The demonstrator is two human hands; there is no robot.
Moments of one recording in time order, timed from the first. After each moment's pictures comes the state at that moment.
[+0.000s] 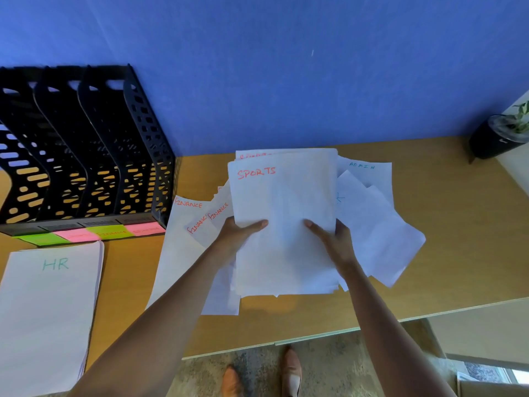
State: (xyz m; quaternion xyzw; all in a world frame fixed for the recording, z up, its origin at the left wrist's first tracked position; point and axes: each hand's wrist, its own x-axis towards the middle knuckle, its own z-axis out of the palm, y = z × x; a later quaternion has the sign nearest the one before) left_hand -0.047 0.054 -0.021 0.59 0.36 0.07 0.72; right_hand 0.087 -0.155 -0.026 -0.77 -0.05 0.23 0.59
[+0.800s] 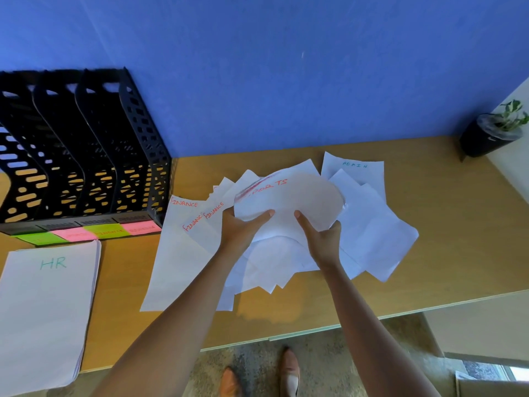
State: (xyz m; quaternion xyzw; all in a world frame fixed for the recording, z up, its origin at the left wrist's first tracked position) left_hand -0.034 0.019 0.005 0.60 0.35 0.25 0.68; right_hand 0.052 -0.142 0.008 -0.70 -0.13 0.11 0.69
